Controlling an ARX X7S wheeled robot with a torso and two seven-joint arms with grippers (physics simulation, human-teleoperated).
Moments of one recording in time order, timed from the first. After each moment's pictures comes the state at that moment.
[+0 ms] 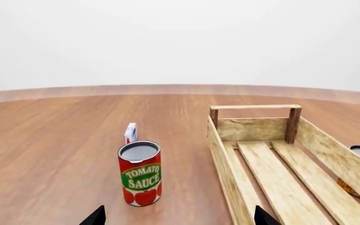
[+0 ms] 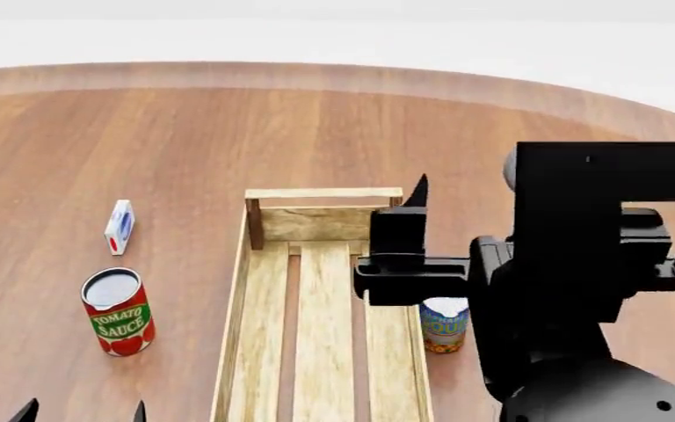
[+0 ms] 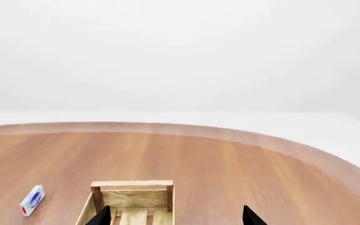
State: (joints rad) left arm 0.01 -0.18 0.20 0.08 -0.17 -0.06 -0.22; right arm 0.78 0.33 0.05 -0.61 1.14 1.37 0.82
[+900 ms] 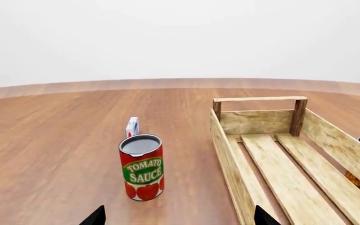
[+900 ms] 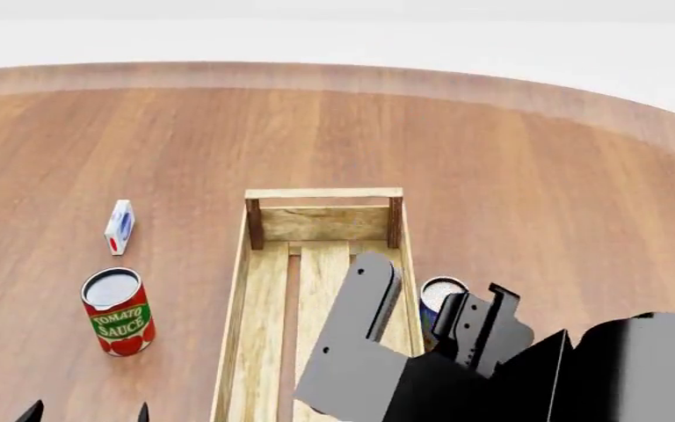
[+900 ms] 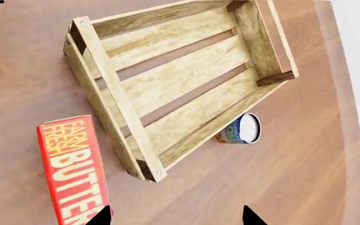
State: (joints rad) left arm -0.03 -0.19 0.22 0.01 -0.18 -0.03 -0.24; right arm 1.44 0.71 -1.14 -0.50 1.34 1.51 0.29
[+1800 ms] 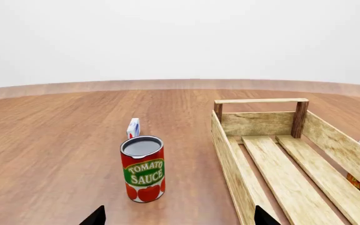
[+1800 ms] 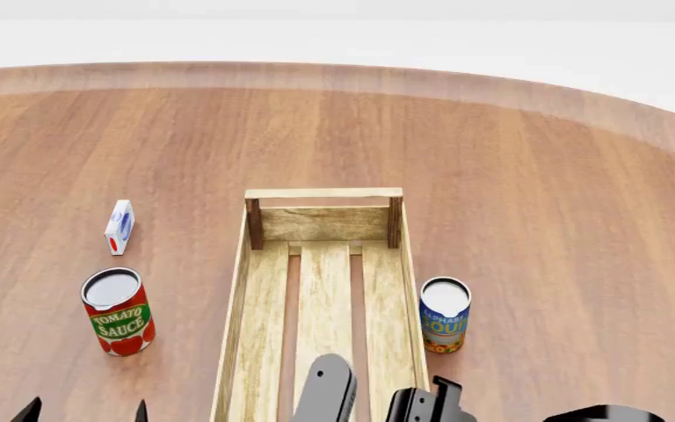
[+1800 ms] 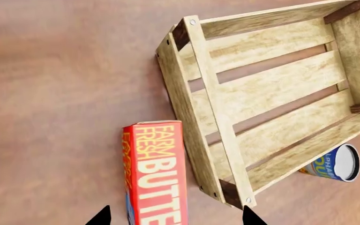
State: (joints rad) left arm -0.03 -0.21 0.24 0.02 -0.20 -0.04 -0.26; right arm 1.35 0.74 -1.36 -0.56 1.15 1.27 0.07
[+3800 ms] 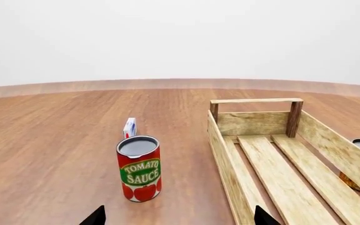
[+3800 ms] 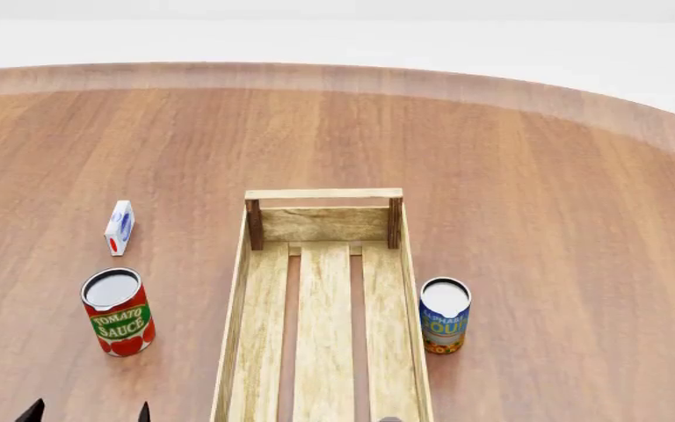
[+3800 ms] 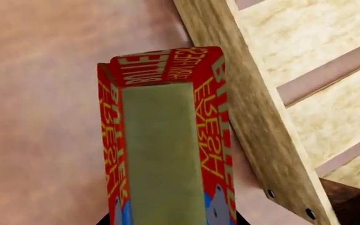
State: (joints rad) left arm -0.03 -0.24 0.28 0.04 -0.24 -0.05 -0.29; right arm 1.03 0.65 -1.58 0.07 0.76 0.73 -0.22
